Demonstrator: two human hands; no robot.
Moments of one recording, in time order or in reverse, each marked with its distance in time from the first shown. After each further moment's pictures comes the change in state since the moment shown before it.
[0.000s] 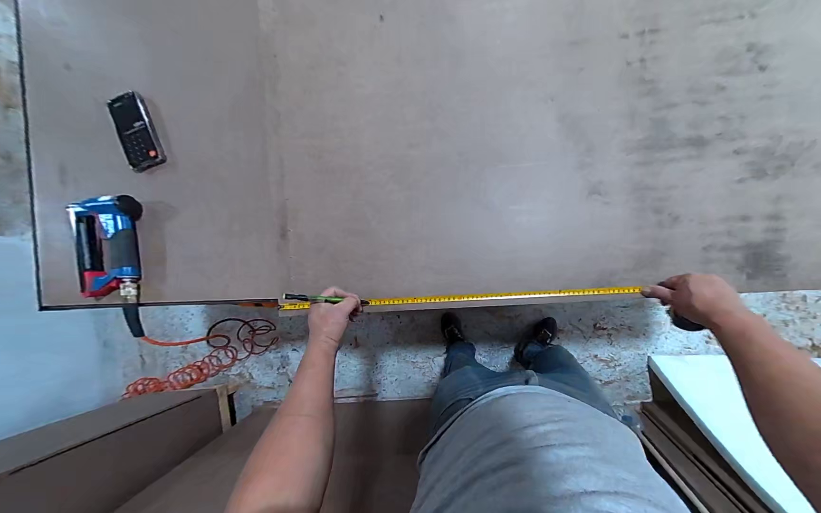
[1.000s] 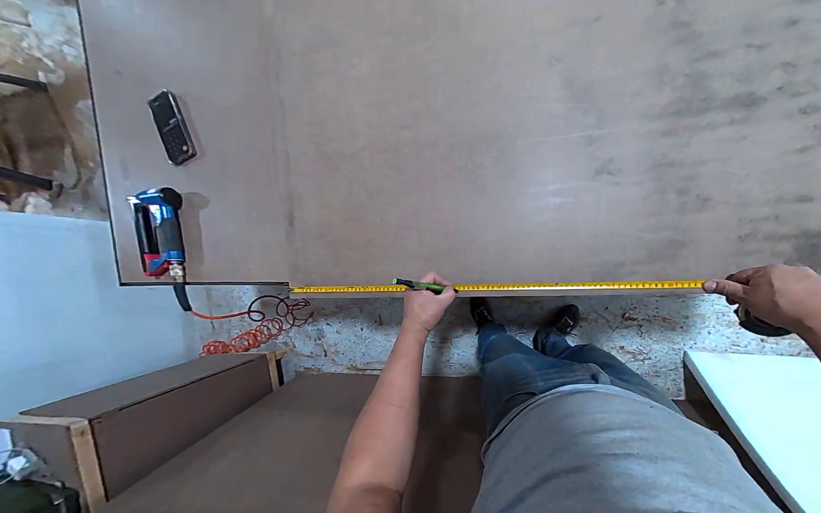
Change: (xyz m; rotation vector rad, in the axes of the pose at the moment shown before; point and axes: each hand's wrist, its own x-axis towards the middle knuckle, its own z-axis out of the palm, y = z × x) left_hand -0.070 0.073 0.169 0.121 -0.140 0.147; right_hand 0.029 0.090 -0.002 -0.001 -0.048 -0.045
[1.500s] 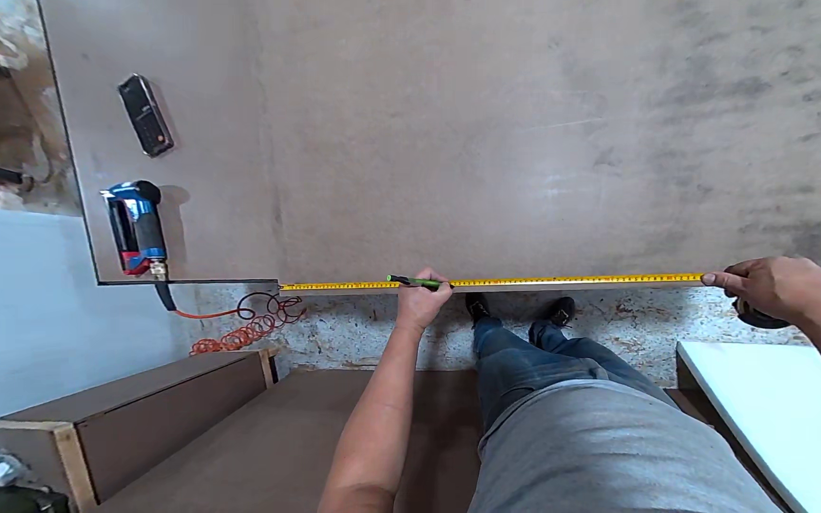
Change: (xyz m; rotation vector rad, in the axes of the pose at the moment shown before) left_hand 0.001 -0.004 0.000 0.013 -0.009 0.069; right_hand 0.000 -0.001 -0.001 -0.001 -0.003 0.002
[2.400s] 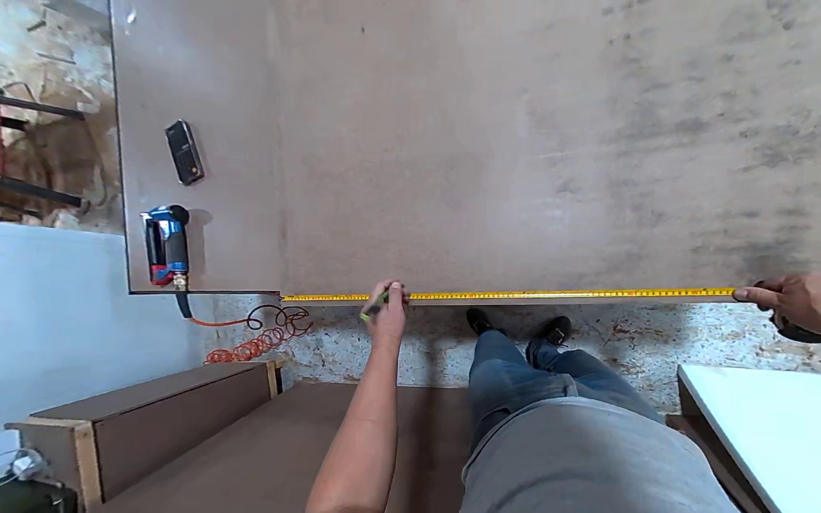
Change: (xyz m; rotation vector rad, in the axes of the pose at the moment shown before) left_hand -0.015 0.008 -0.003 0.029 0.326 -0.018; right_hand 0.015 0.111 -0.012 -0.024 0.031 -0.061
